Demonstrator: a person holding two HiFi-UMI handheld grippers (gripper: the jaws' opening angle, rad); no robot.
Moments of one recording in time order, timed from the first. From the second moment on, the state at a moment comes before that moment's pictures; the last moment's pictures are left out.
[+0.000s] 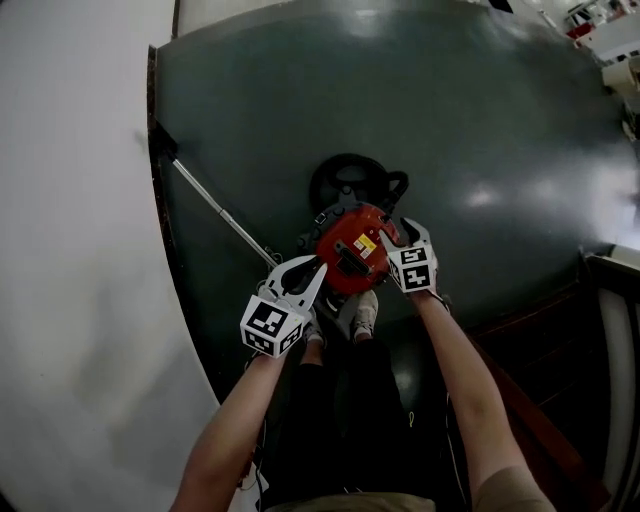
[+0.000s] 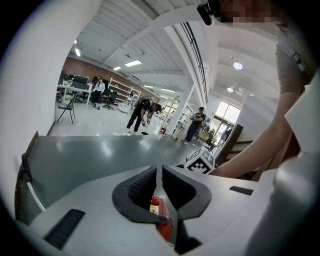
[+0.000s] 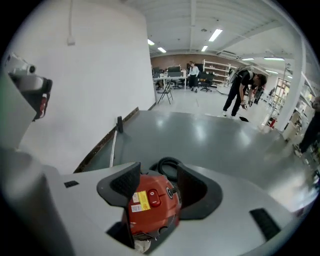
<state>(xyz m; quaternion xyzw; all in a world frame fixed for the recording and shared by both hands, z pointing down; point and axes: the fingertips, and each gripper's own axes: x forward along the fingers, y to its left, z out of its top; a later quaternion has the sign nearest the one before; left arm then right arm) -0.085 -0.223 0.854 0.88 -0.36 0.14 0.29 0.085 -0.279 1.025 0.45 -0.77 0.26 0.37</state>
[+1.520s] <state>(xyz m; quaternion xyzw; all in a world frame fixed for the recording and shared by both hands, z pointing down) -0.122 -0.086 0.343 0.93 -0.35 -0.03 0.10 0.063 -0.112 0.360 0.46 -0.88 0.06 0.09</state>
